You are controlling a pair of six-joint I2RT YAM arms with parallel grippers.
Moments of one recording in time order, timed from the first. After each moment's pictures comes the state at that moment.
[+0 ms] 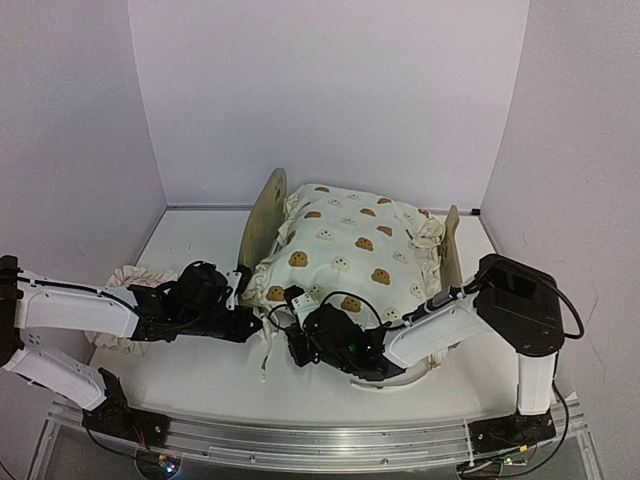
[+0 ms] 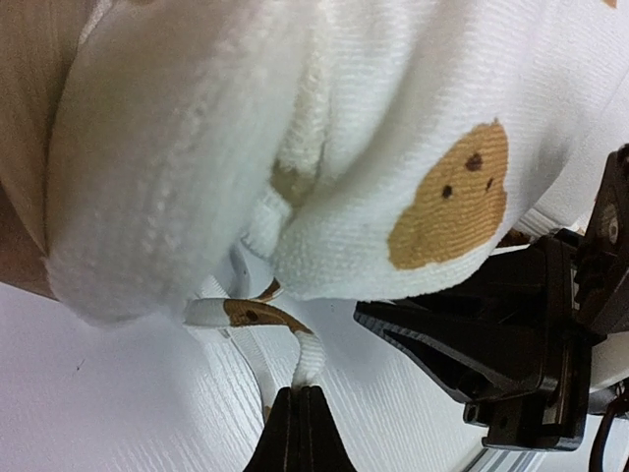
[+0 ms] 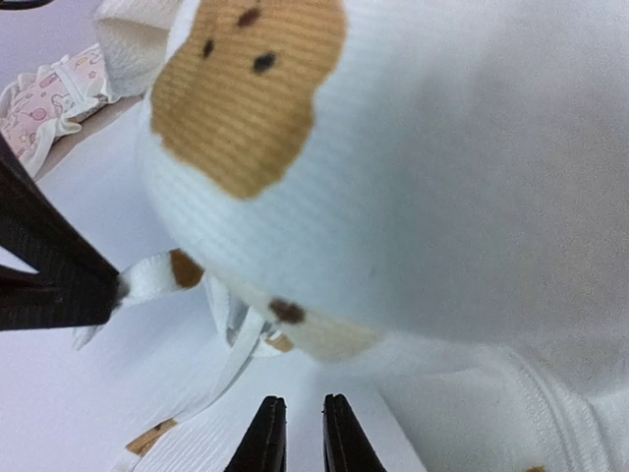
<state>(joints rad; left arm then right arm) -0.92 1.29 0.60 -0.03 0.01 -0.63 1.21 2.03 1.04 0.44 0.41 0.35</state>
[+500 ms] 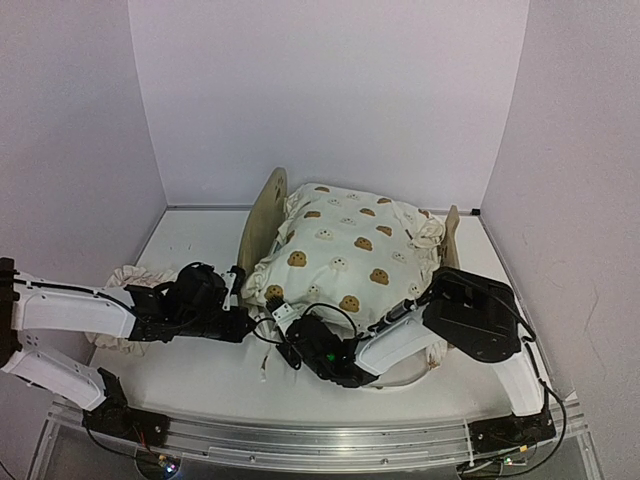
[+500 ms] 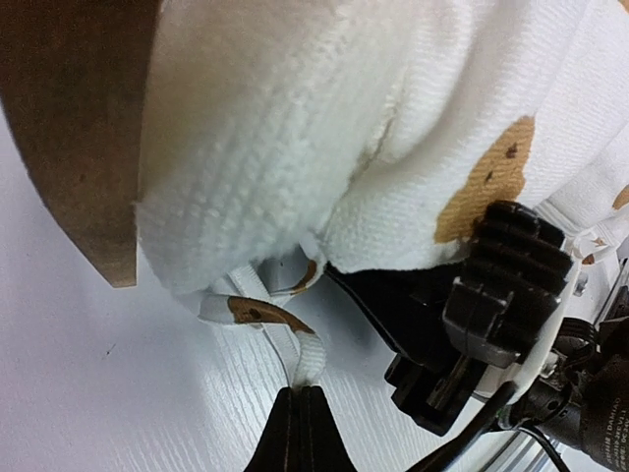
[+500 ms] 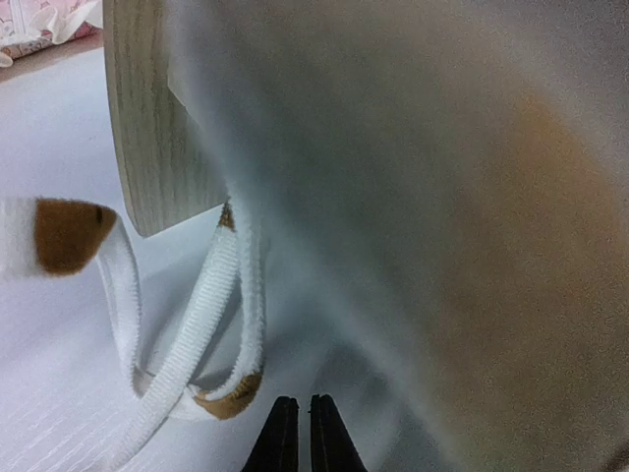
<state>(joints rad) -0.91 1.27 0.59 -0.08 -0.03 -0.65 1.21 2.26 1.19 0.56 0.58 0.04</state>
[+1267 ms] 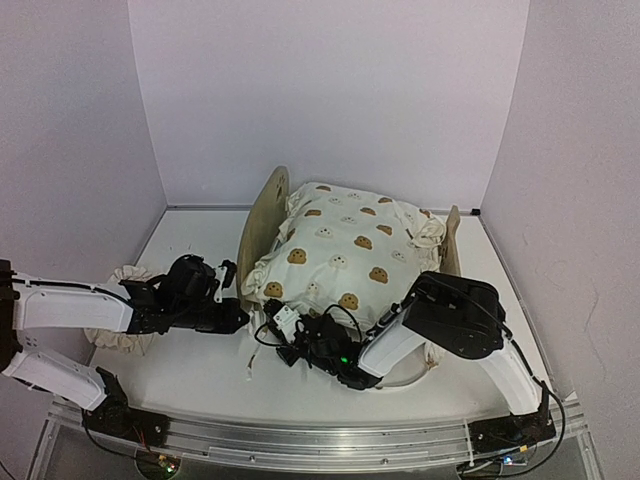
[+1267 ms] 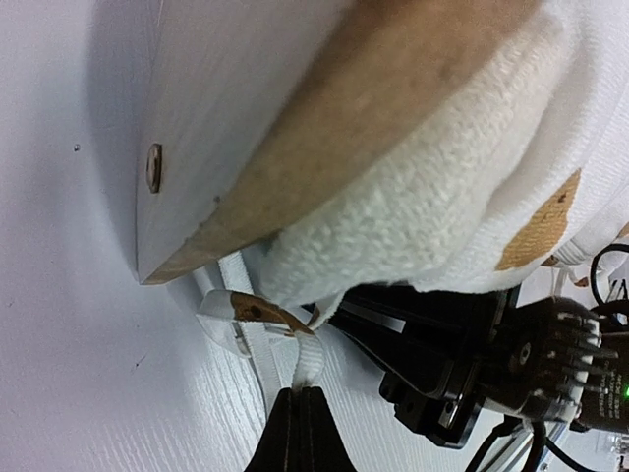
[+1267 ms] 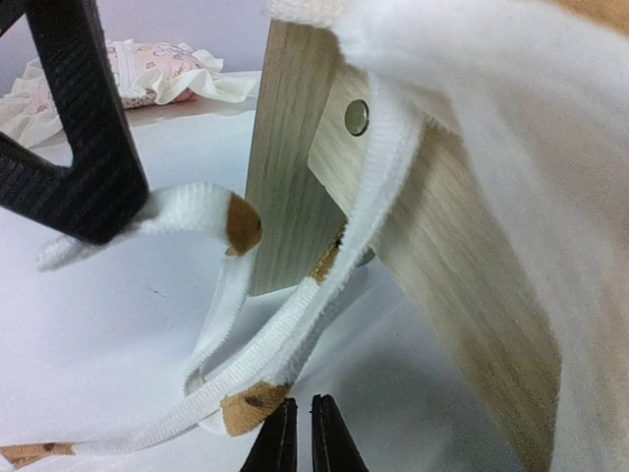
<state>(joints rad) -0.81 1.26 0.59 -0.08 0.04 -0.65 1.16 2.37 1.14 0.98 0.30 -0.10</state>
